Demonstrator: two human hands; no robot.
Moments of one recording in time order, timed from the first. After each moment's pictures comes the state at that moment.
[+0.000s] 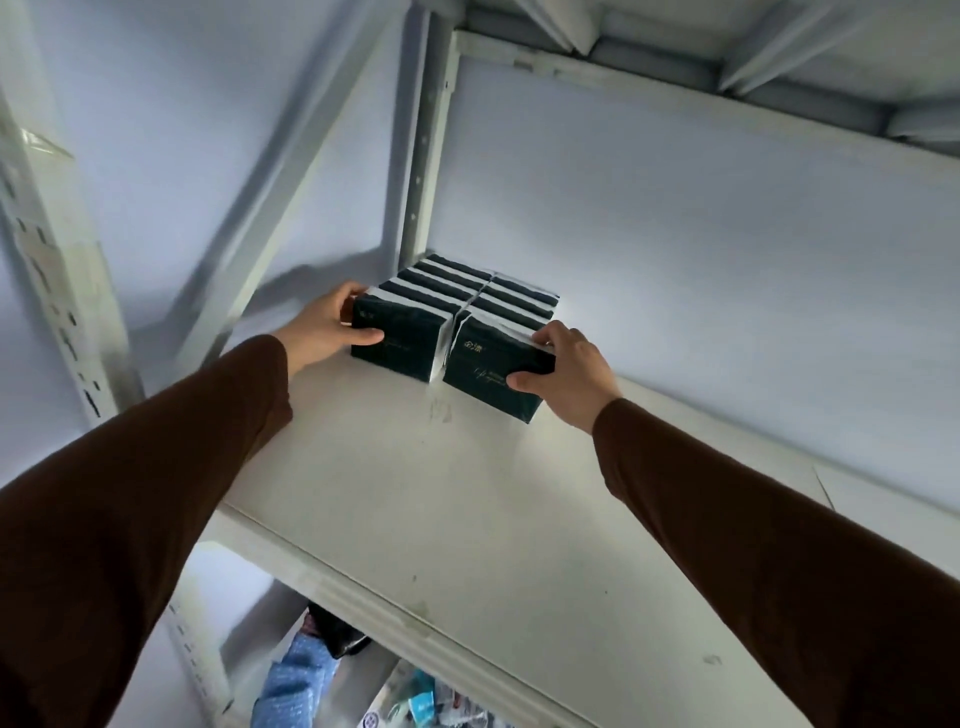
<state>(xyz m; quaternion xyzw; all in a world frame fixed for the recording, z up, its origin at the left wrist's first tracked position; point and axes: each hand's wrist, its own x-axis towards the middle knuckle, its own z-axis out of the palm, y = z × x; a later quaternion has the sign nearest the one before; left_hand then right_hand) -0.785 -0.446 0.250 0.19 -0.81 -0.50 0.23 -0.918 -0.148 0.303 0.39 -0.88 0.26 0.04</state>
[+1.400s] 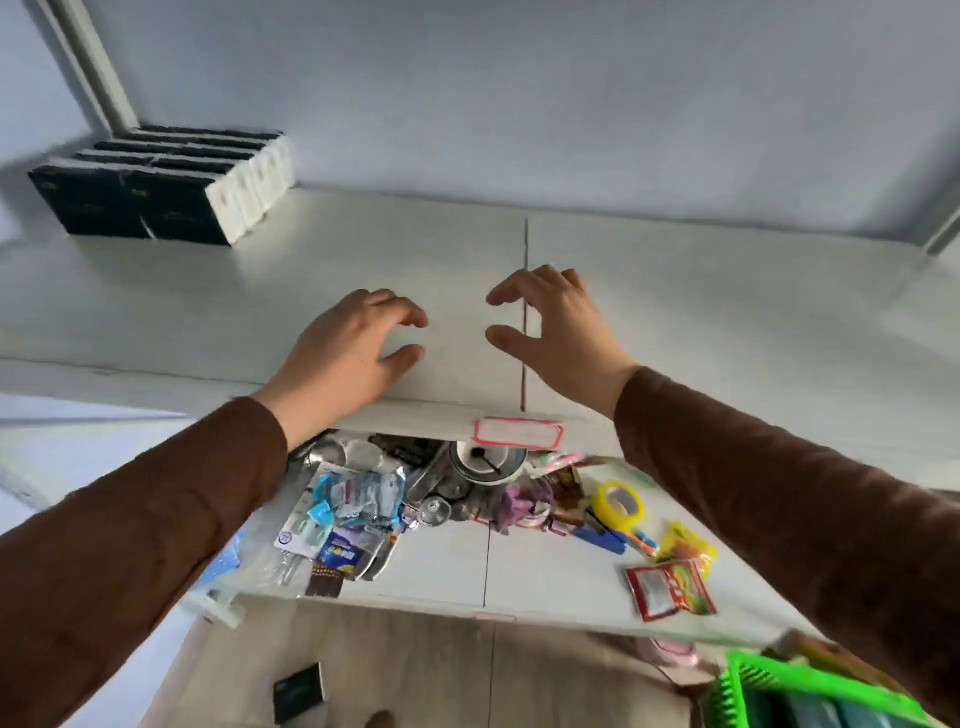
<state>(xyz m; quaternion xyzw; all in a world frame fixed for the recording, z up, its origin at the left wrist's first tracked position) -0.727 0.020 0.243 -0.03 -0.96 -0.14 0.23 -0.822 0.245 0.270 0.40 -0.86 0.30 0.13</state>
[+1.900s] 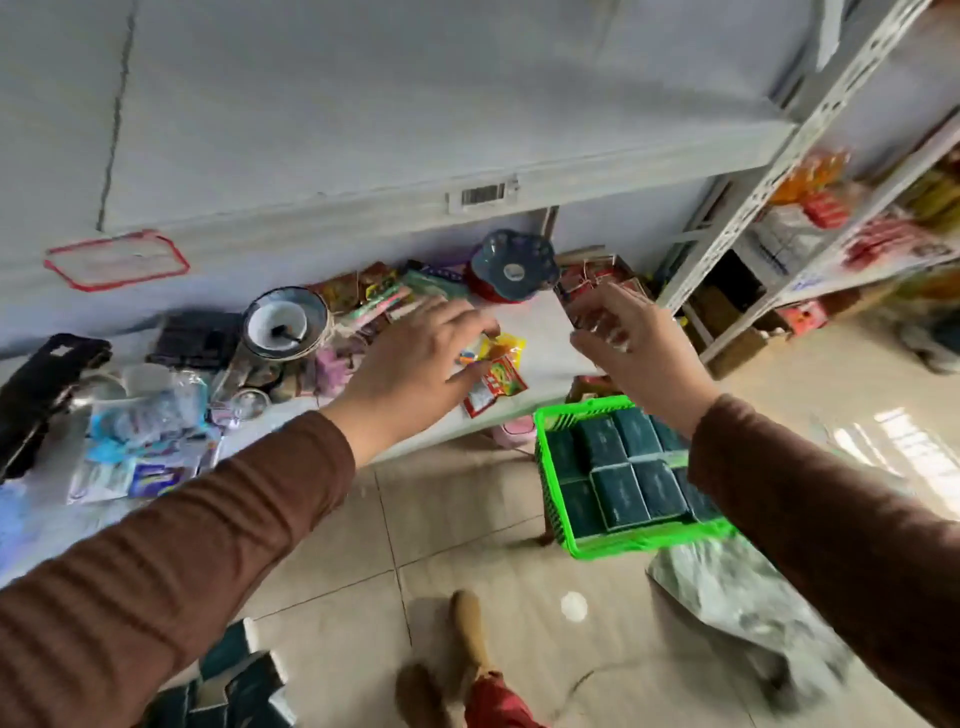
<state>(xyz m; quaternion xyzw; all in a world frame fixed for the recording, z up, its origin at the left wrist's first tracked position) -0.702 0.402 0.132 -0.32 -0.91 -0.22 0.12 -0.692 0.659 0.148 0.12 -0.93 0.33 0.09</state>
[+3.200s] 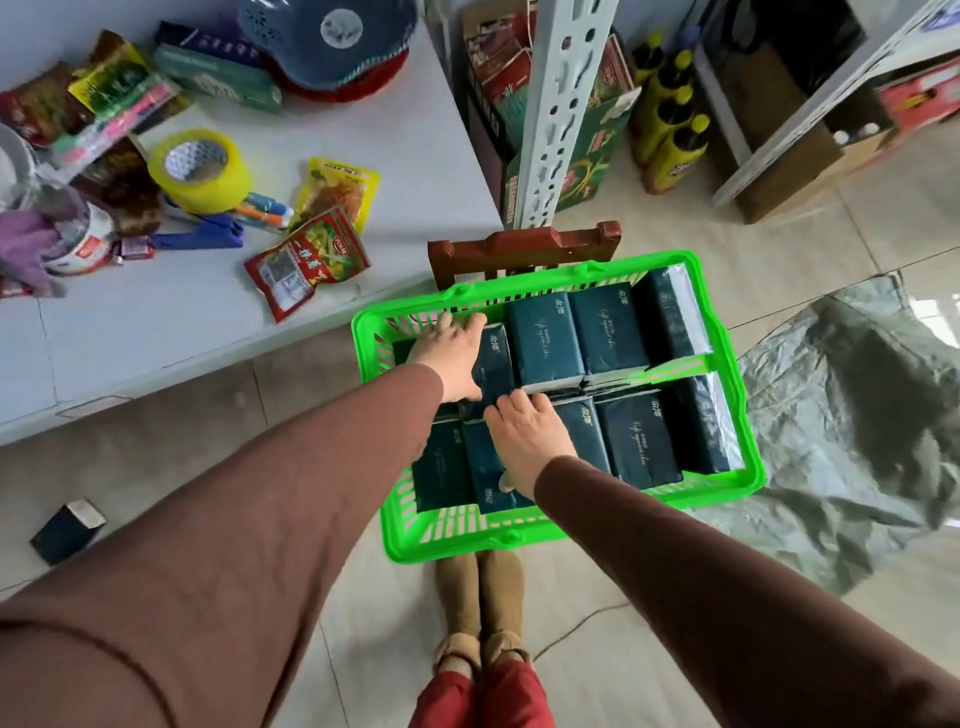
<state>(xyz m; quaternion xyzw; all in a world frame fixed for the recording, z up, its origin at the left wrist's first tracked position) -0.798 0.776 -0.354 -0.20 -0.93 0.01 -0.30 -0.687 0.907 -0.337 0.21 -0.95 -0.01 -0.25</state>
